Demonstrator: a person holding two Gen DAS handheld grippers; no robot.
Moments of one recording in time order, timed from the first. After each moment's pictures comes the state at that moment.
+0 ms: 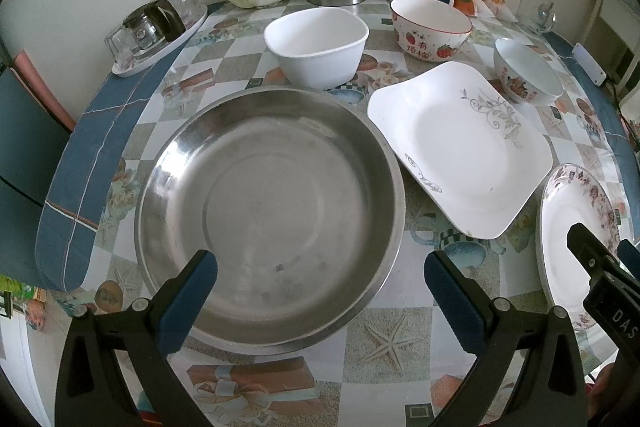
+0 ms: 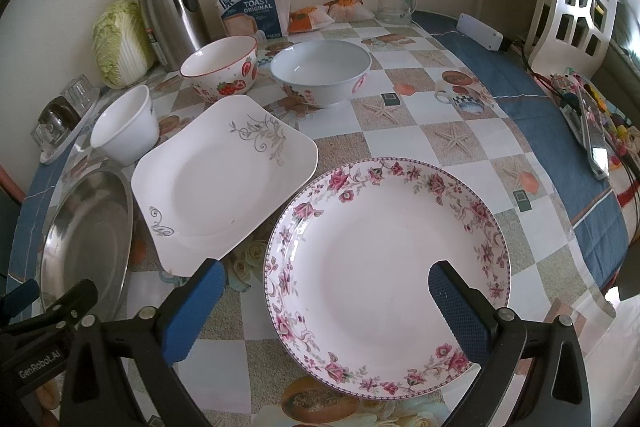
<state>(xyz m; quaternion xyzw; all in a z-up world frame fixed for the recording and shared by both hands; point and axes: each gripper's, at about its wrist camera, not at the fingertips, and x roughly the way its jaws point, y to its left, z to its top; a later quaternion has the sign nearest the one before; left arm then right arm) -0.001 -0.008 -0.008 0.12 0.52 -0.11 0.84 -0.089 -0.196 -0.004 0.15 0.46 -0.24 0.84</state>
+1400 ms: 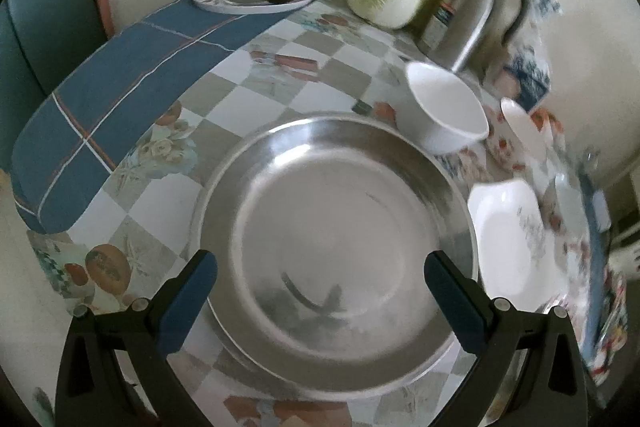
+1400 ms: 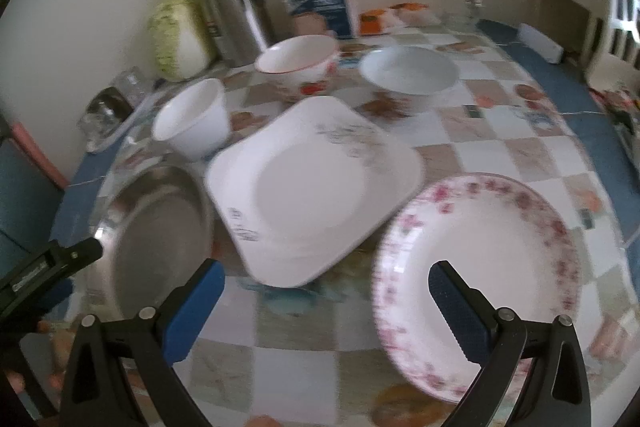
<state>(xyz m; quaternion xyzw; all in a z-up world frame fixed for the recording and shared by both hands) 0.049 0.104 -0.007 -0.11 0.52 -0.04 0.85 -0.053 -0.155 0.000 0.17 0.45 -0.15 0.87</state>
